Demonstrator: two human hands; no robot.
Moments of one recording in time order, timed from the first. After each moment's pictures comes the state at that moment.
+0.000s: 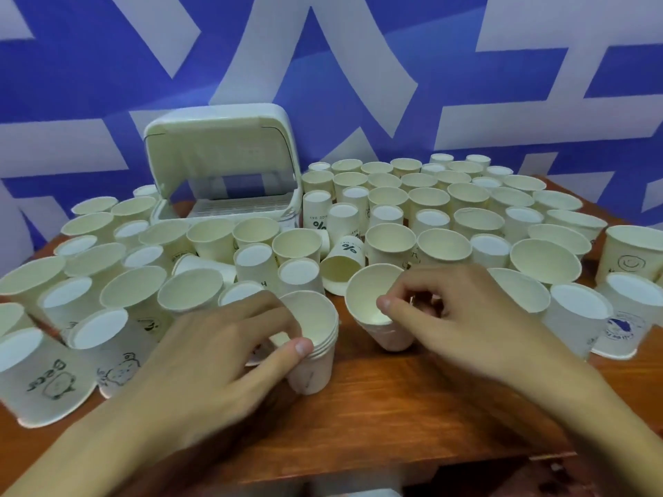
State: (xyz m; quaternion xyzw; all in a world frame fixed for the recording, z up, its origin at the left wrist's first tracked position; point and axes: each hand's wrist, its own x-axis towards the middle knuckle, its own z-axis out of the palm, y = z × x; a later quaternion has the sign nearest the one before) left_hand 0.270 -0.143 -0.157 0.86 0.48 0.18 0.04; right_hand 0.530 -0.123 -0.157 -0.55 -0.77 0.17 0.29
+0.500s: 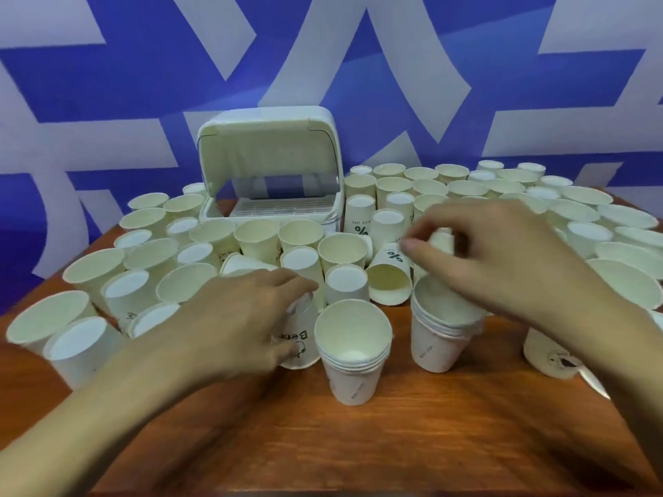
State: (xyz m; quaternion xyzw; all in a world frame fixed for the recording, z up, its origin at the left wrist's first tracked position) left_hand 0.236 -0.094 -0.147 0.85 0.53 -0.01 -0.05; right_hand 0.501 -0.086 -0.105 -0.53 -0.81 0.03 0.26
